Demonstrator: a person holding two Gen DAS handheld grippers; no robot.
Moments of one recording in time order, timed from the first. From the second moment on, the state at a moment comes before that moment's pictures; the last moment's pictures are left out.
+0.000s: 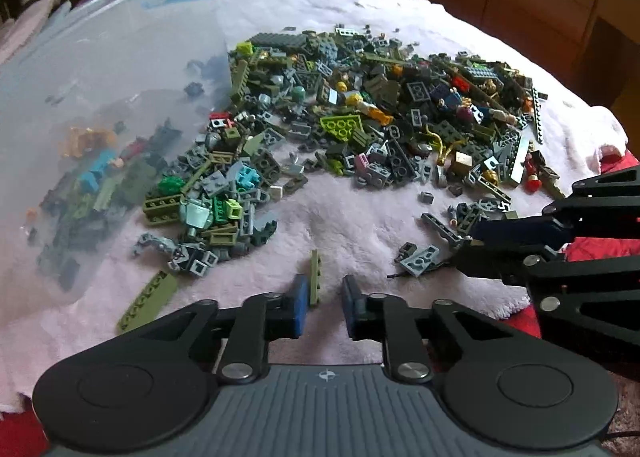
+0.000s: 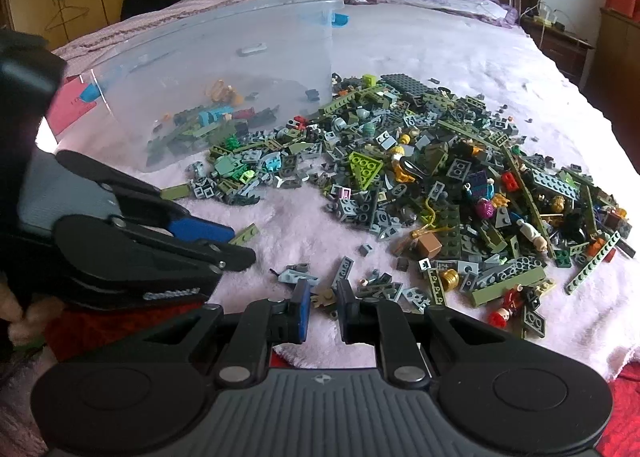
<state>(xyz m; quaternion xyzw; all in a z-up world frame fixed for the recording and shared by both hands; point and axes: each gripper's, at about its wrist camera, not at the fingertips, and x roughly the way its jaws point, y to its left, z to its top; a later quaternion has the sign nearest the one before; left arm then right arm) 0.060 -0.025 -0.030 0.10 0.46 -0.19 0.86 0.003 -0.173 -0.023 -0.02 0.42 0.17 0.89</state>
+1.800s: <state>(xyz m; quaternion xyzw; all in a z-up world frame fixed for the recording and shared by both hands) 0.099 0.069 0.121 0.03 0.32 -0.03 0.95 0.104 -0.091 0.111 -0.09 0.28 0.27 0.92</state>
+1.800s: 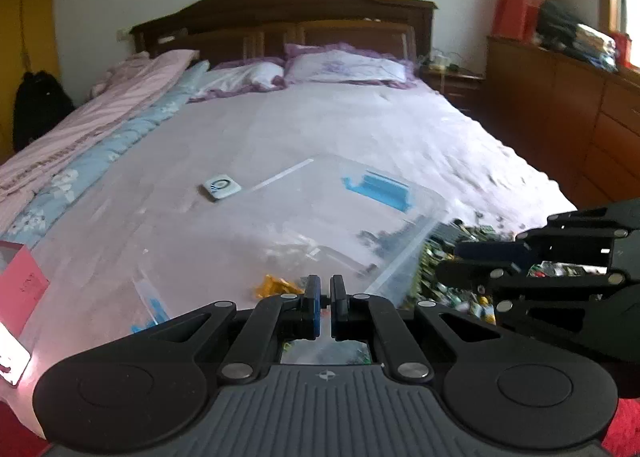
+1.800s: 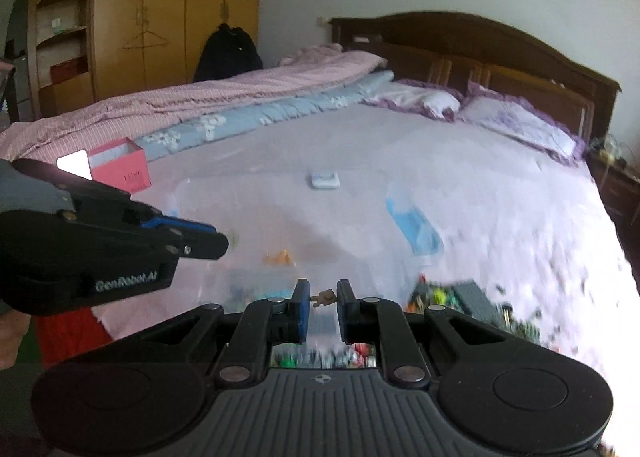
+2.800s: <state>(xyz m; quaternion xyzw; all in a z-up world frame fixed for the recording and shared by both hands) 0.077 0.064 0.098 0.02 0.34 -0.04 0.94 0.087 -0.127 0.061 -0.06 0.33 0.22 0.91</state>
